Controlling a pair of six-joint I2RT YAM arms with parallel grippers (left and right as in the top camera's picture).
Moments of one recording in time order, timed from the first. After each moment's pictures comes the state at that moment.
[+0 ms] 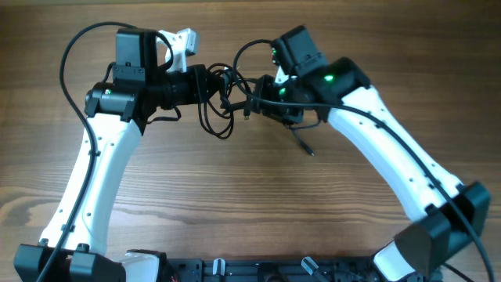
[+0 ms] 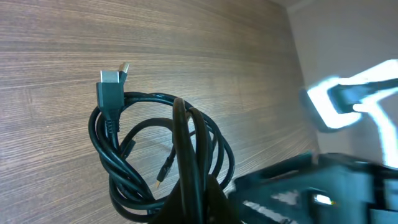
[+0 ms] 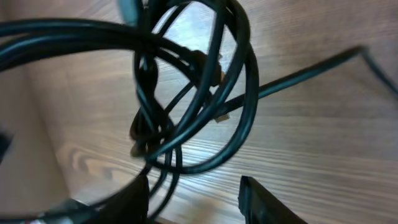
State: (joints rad) left arm -0.14 1.48 1.33 -0.70 0.66 -0.31; right arm 0.57 1.75 1.63 -0.97 -0.31 0.86
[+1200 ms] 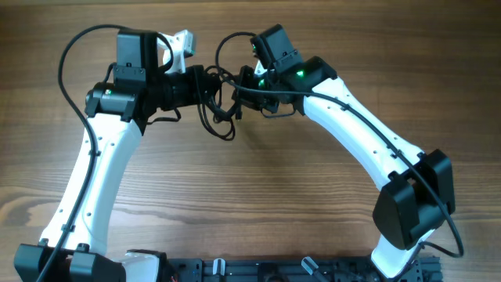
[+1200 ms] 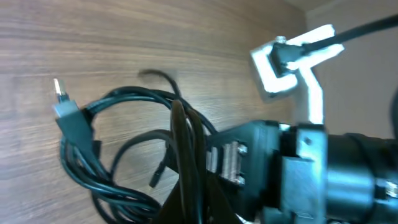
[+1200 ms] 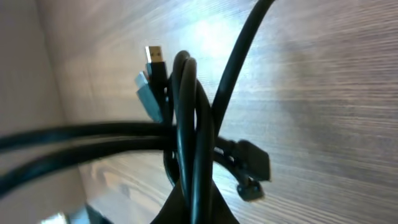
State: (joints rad) left arm -0.14 1.48 1.33 -0.74 0.58 -0.34; right arm 0.57 1.89 1.63 -0.74 -0.39 0.82
